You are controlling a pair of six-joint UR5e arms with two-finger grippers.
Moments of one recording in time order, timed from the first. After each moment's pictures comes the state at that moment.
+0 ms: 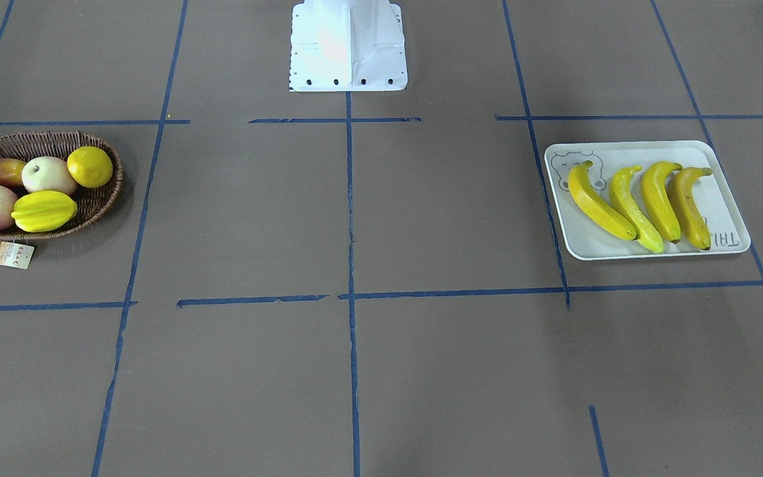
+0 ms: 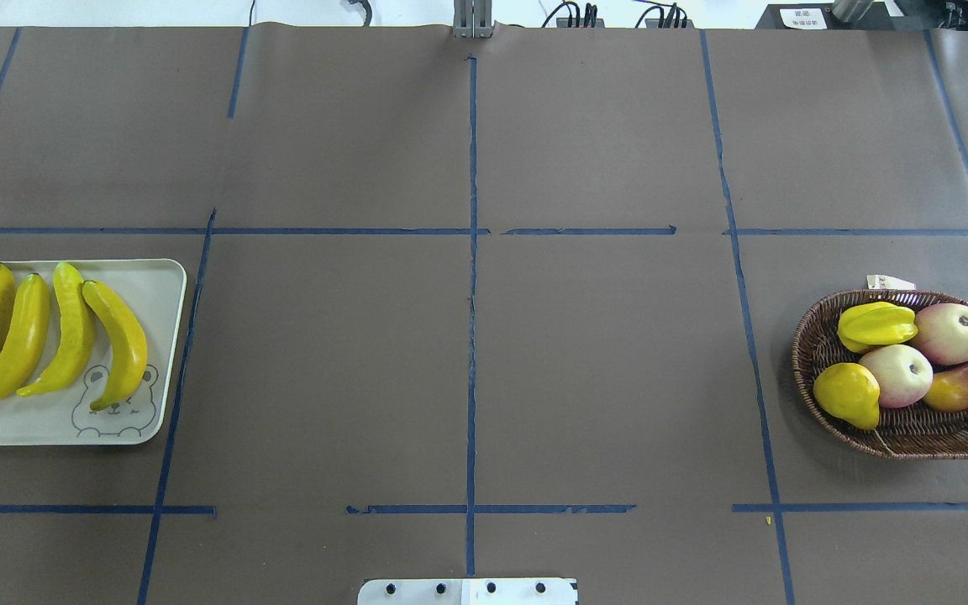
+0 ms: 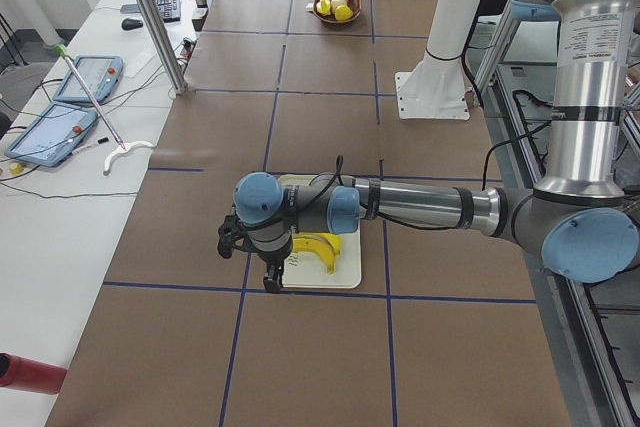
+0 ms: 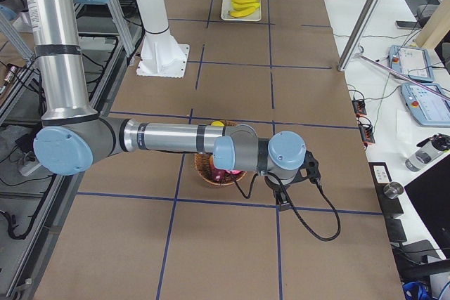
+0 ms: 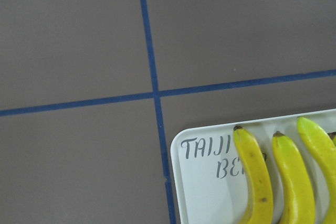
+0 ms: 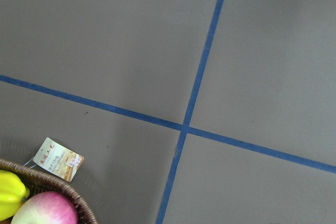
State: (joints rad) left arm -1.58 -1.54 -1.65 -1.49 -2.41 0.06; right arm 1.66 -1.46 1.48 -1.57 2.44 -0.29
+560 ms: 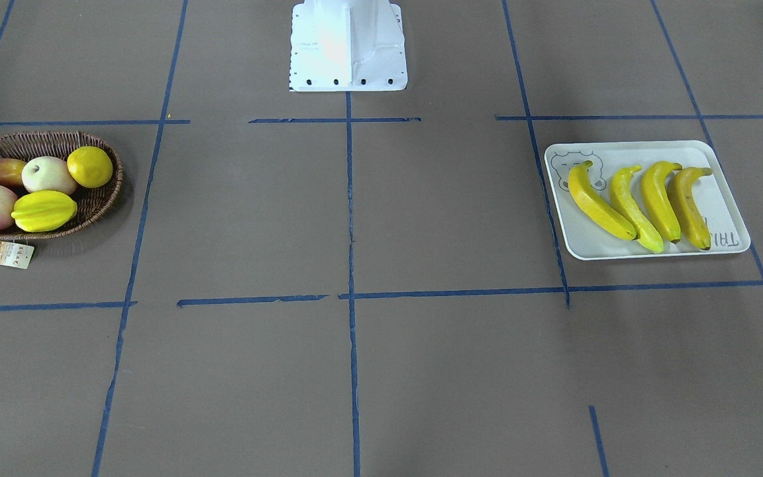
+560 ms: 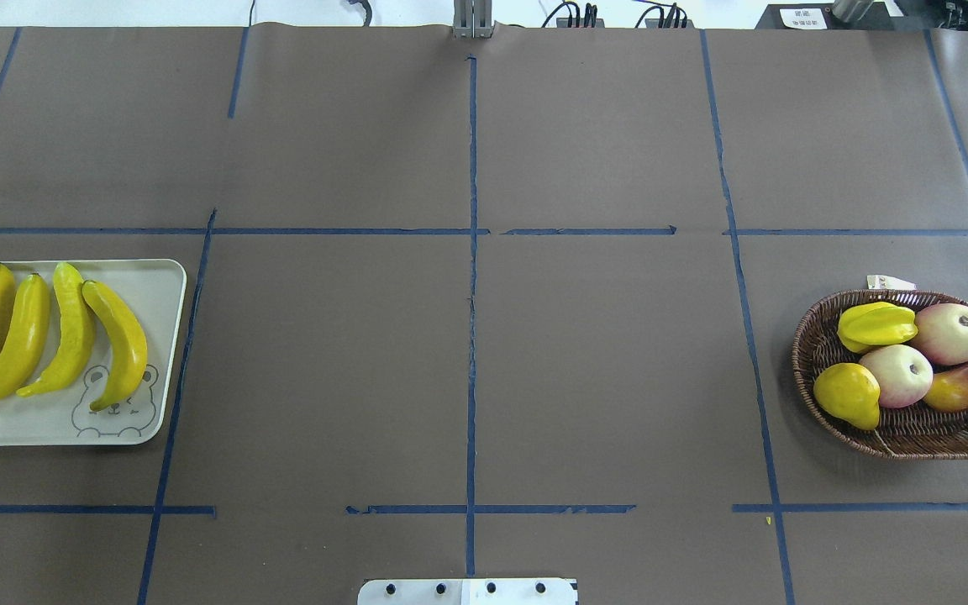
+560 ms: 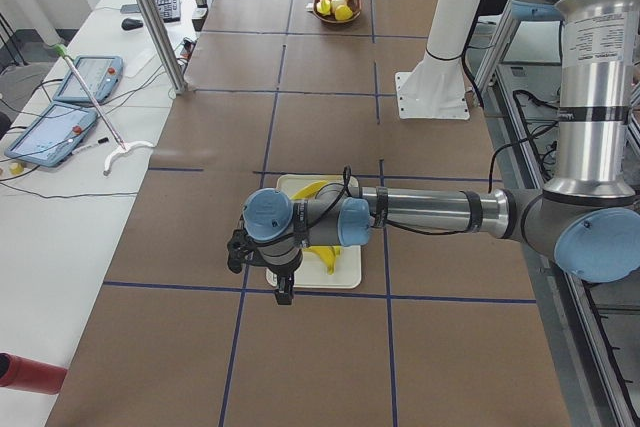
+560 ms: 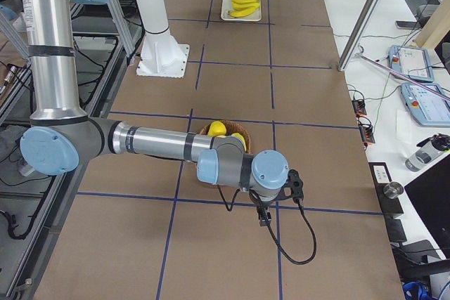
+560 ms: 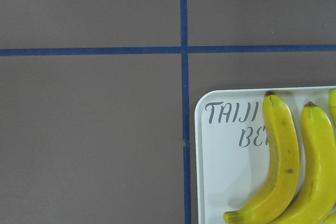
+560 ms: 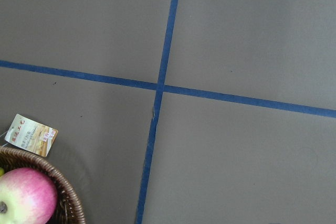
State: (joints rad) left arm -1.58 -1.51 -1.65 -1.50 -2.41 0.06; right arm 1.68 -1.53 1.48 -1.57 2.43 -0.26
